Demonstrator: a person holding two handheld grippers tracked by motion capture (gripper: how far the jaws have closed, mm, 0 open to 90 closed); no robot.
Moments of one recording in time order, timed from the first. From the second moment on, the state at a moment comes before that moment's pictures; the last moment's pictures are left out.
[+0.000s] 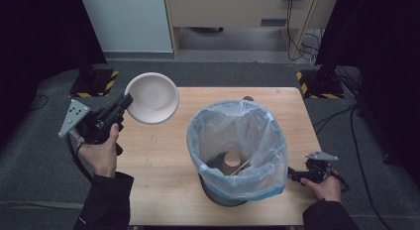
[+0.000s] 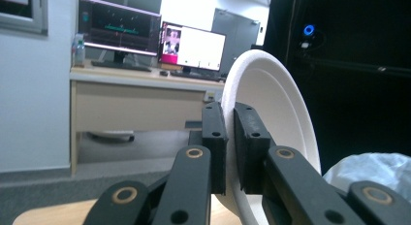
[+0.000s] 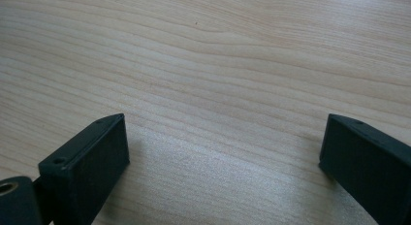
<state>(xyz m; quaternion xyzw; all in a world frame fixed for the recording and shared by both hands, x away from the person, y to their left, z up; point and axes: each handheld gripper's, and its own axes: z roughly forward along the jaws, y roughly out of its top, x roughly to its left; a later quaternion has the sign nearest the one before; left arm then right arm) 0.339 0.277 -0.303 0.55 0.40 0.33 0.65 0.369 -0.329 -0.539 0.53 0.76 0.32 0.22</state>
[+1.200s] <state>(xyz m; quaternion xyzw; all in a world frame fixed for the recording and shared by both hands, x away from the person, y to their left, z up) 0.297 0.231 -0.256 0.54 0.30 0.32 0.72 0.368 -0.328 -0.539 0.53 0.76 0.32 0.22</state>
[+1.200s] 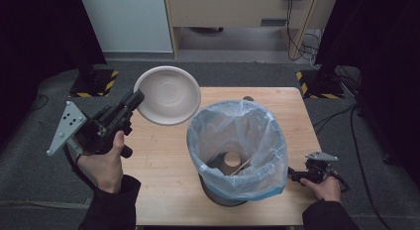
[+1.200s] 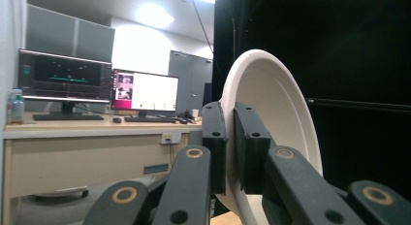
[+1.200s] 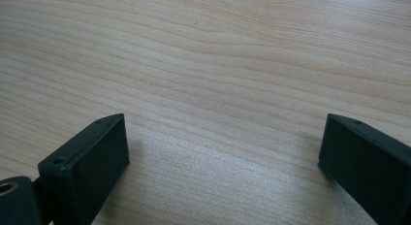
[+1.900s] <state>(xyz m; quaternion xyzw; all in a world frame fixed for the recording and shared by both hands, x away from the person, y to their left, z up) 0.312 0.145 -0.269 0.62 0.23 0.25 0.71 0.368 -0.328 -0.539 0.53 0.76 0.32 0.22</state>
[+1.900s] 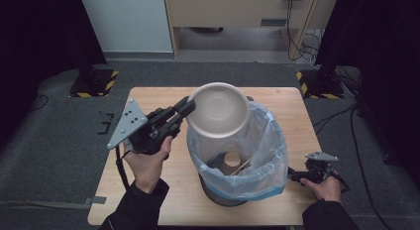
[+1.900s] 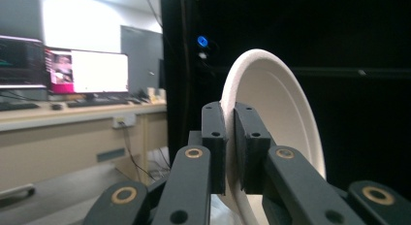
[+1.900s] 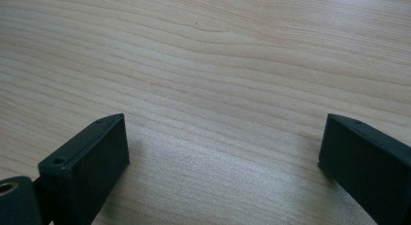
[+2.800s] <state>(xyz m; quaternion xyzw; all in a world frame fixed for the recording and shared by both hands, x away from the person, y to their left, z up) 0.306 0.209 -0.332 0.67 0.34 0.26 0.61 0.368 -0.328 -0.539 0.53 0.75 0.32 0.22</state>
